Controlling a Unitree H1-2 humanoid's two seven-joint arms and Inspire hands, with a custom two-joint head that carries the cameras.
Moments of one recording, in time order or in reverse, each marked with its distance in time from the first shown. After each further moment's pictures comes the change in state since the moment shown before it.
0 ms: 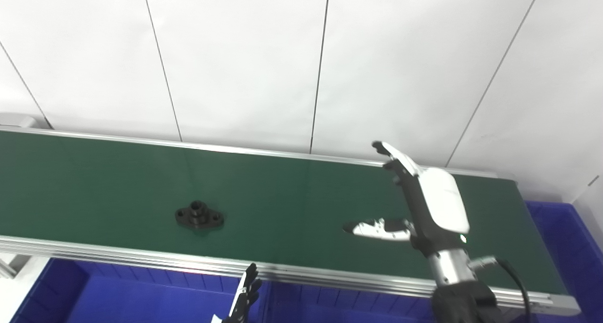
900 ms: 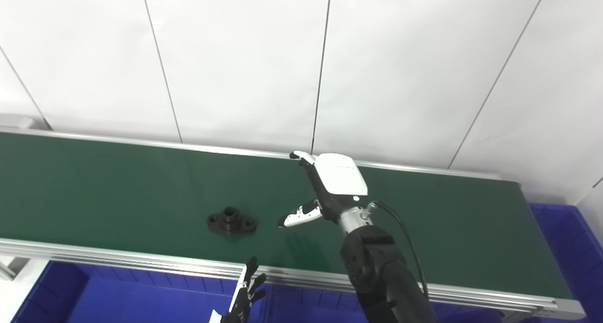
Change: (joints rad) left arm 0.030 -0.003 -0.013 -0.072 0.043 0.000 -0.001; right arm -0.250 0.096 0.245 0.526 -0.171 0.104 -0.009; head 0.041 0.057
